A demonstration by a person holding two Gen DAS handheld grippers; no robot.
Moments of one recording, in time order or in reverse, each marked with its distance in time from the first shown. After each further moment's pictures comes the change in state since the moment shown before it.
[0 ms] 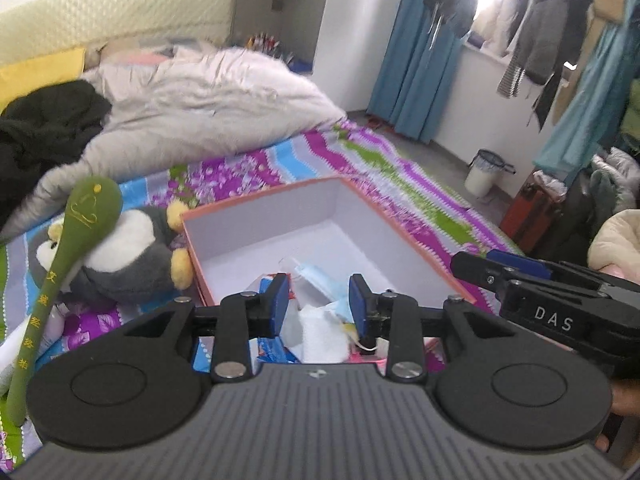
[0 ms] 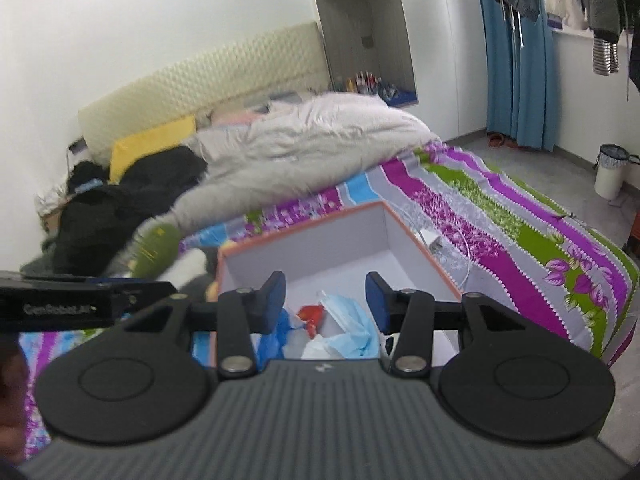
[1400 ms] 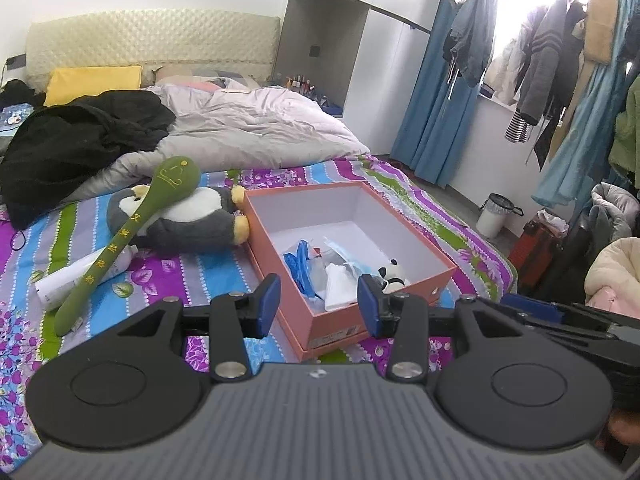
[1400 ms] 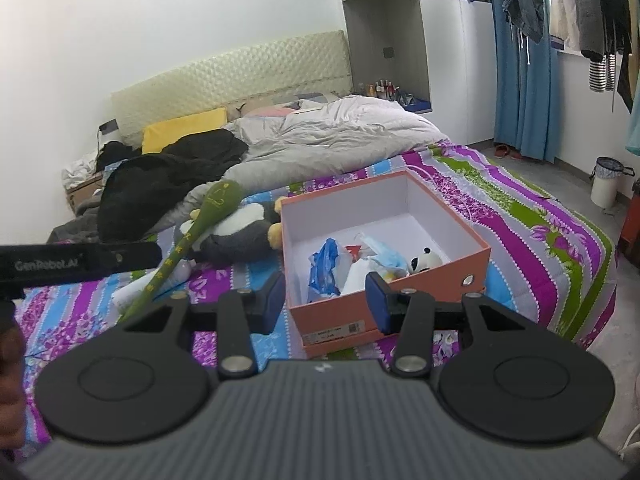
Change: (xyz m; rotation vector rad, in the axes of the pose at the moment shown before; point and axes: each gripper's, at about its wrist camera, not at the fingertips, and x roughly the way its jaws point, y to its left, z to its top) left arm -0.192 0.006 -0.139 -0.080 -0.150 0.073; right arm -0.143 0.066 -0.096 -0.055 -0.008 0.028
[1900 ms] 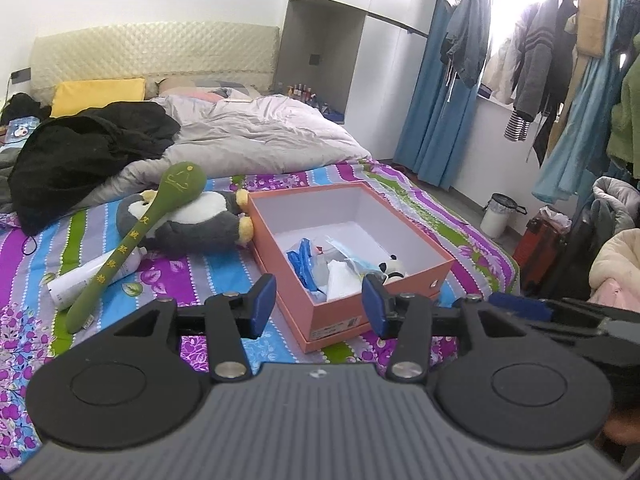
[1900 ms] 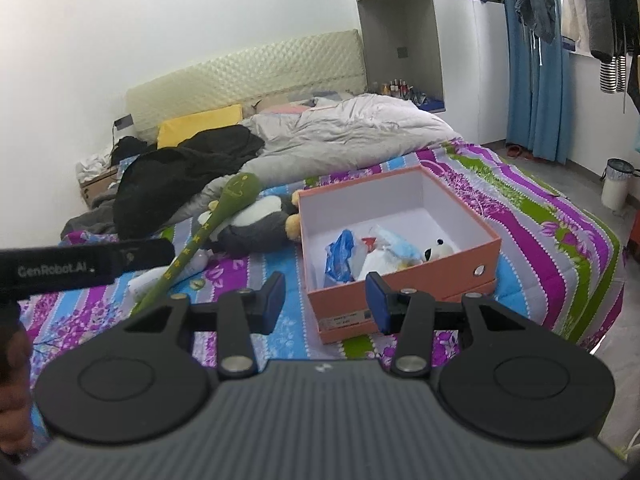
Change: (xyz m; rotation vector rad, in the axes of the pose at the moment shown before) left arm -0.026 -0.010 -0.020 0.027 -0.025 0.014; right arm -0.012 0.010 -0.013 -0.026 0.004 0.032
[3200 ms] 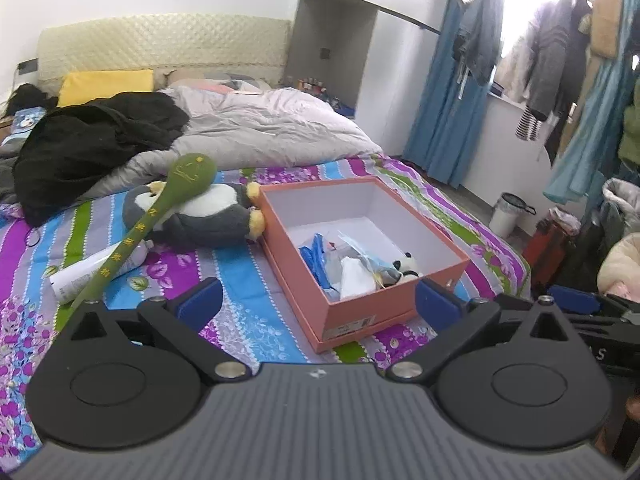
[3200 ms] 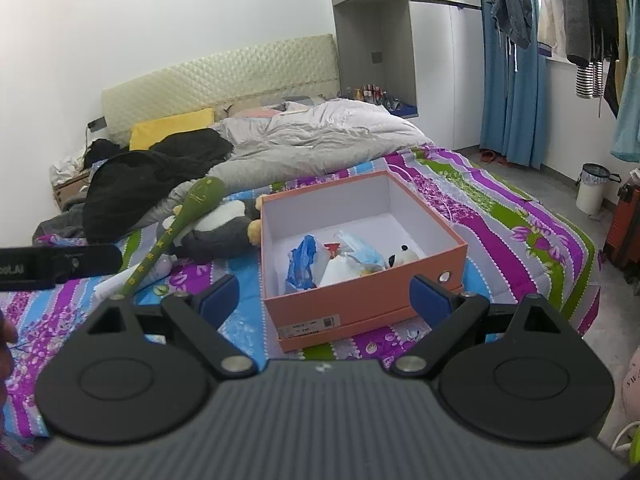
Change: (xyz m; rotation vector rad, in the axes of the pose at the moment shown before) left arm 0.027 0.016 0.001 -0.010 0.024 0.023; right arm 0.009 -0.024 0.000 0.006 -0.020 -0.091
